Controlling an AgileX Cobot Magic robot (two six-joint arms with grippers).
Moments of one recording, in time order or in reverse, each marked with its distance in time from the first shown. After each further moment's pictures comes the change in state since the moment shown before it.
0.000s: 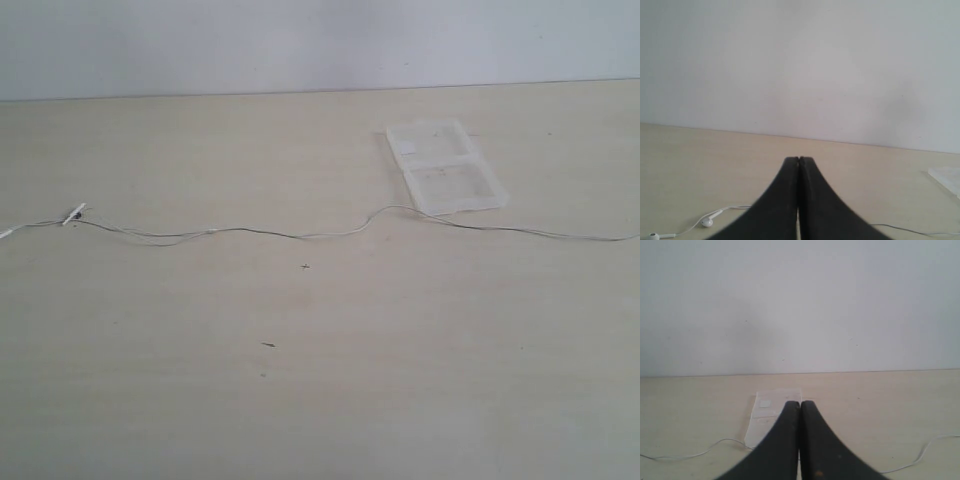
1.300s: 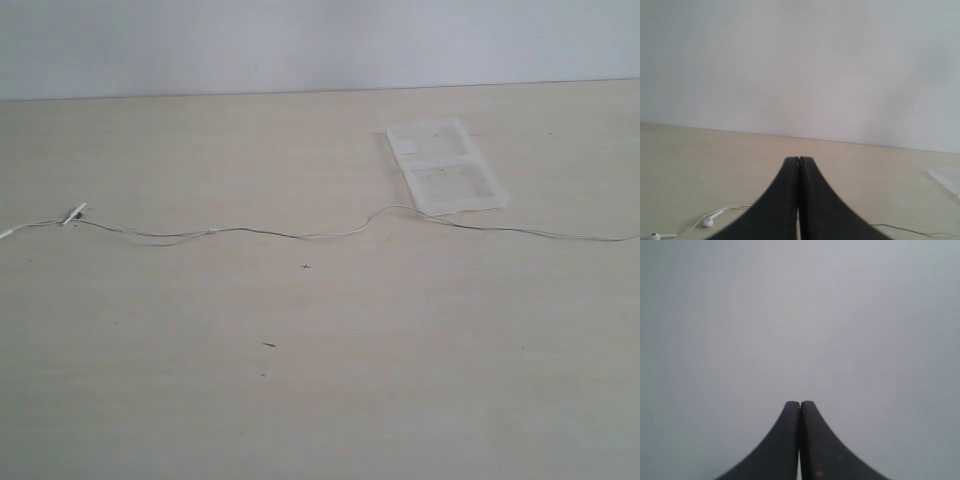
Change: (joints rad) left arm 0.000 0.000 0.000 0.000 0.000 0.000; right arm 0.000 0.099 -0.187 0.389 -0.590 0.324
